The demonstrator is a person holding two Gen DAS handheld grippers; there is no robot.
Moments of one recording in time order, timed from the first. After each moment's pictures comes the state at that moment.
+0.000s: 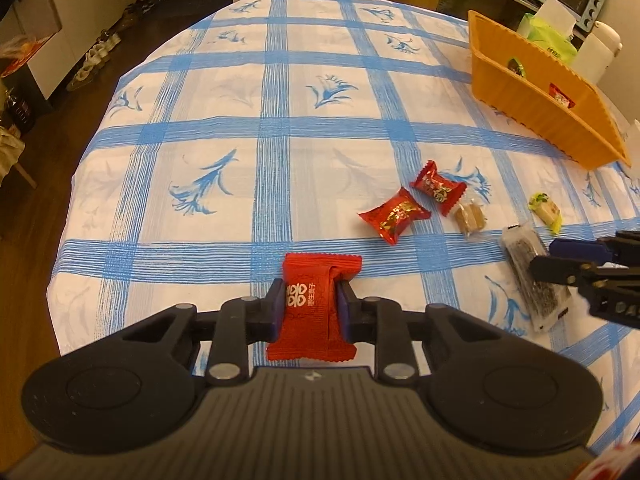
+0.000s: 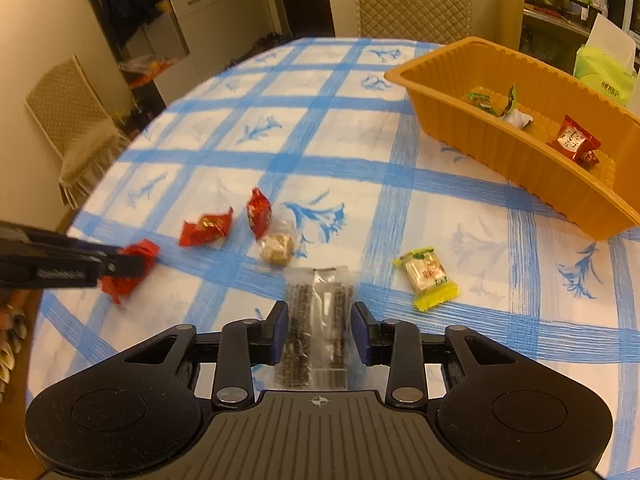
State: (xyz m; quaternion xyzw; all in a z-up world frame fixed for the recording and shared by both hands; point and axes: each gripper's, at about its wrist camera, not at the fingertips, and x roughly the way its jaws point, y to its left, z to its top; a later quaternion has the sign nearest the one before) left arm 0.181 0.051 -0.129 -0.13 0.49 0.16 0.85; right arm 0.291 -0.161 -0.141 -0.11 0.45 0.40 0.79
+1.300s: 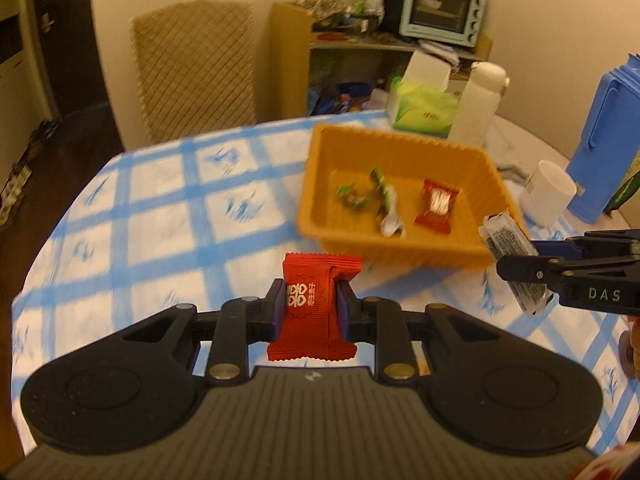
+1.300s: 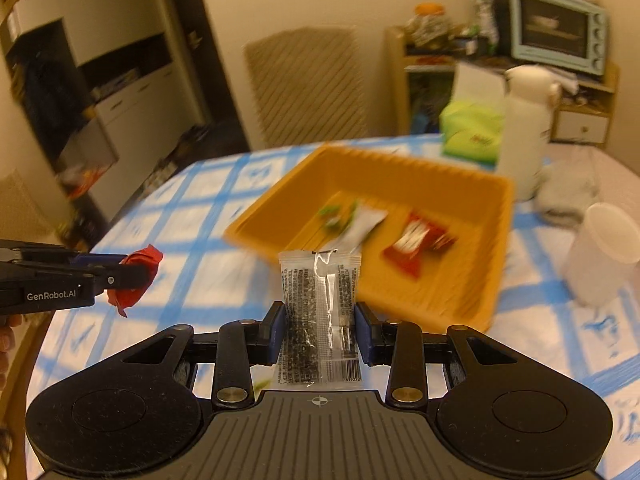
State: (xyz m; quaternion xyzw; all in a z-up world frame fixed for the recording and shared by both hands) left arm 0.330 -0.019 -0.041 -0.03 0.39 0.01 0.92; right arm 0.384 -0.247 -0.059 0.00 0.37 0.30 0.88
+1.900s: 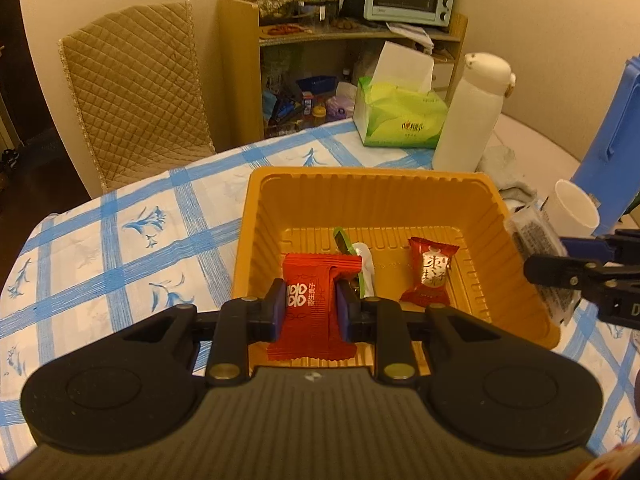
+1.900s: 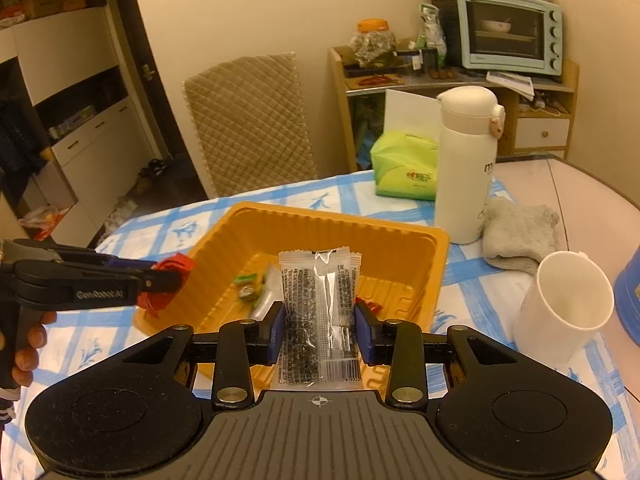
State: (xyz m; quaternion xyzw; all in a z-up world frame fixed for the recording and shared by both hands) left arm 0.469 -0.047 -0.066 0.00 0.41 -0.03 0.91; right arm 0.459 -0.280 -0.054 0.03 0.36 0.25 0.90
